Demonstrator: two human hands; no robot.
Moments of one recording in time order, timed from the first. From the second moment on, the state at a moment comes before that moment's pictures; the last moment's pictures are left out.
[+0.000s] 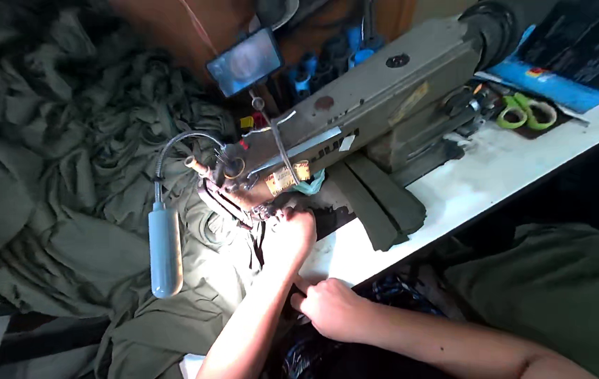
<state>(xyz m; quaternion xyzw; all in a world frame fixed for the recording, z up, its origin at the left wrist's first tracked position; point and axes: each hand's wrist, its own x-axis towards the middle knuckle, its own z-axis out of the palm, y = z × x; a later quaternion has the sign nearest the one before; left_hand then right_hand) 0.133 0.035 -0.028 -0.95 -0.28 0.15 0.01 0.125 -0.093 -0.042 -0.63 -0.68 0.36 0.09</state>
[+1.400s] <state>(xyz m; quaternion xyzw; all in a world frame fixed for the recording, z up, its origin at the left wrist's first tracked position) -0.017 0.049 -0.080 -0.95 -0.20 -0.17 -0.17 0.103 -0.123 -0.104 -0.66 -0.70 -0.01 0.26</state>
